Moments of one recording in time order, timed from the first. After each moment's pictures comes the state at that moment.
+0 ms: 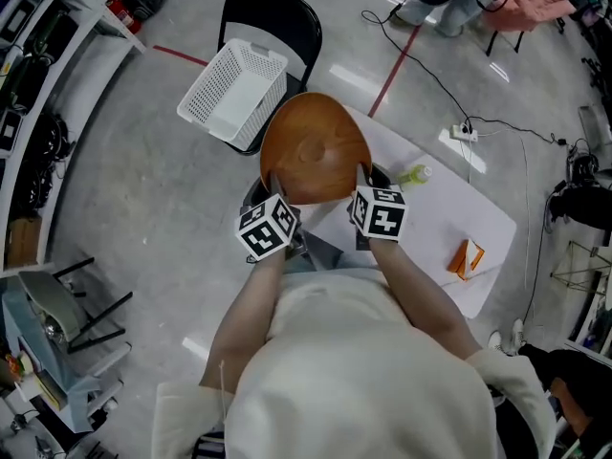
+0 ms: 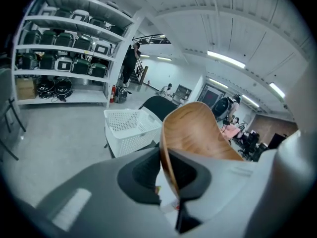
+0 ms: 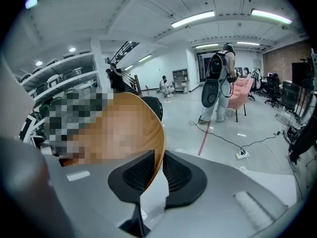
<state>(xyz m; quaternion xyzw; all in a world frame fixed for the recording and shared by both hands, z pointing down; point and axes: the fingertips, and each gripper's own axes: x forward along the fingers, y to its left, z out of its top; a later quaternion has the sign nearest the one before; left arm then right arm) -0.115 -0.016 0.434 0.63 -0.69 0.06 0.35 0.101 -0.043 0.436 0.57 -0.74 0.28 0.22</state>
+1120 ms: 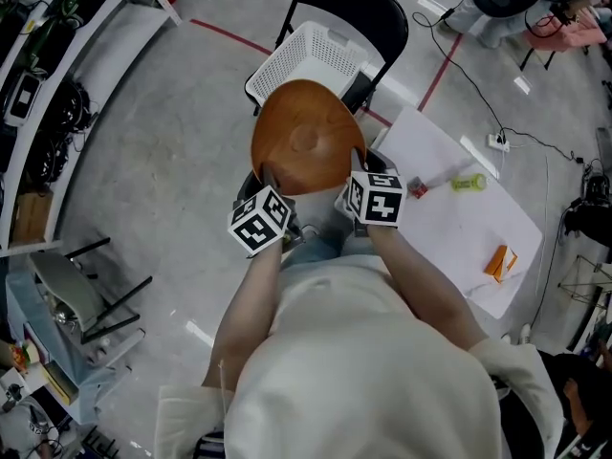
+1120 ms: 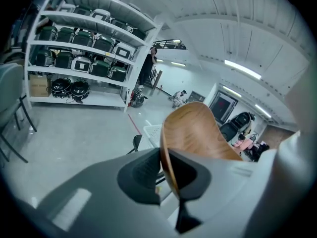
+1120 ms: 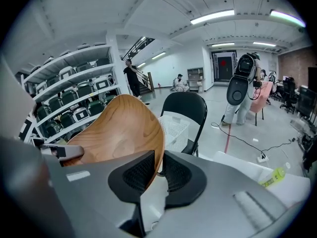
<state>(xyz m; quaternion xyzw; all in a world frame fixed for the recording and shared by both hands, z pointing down) -0.359 0.001 0.435 0.58 -0.73 0.03 0.36 -0.149 -0.057 0.433 0.52 -0.78 0.26 0.24</state>
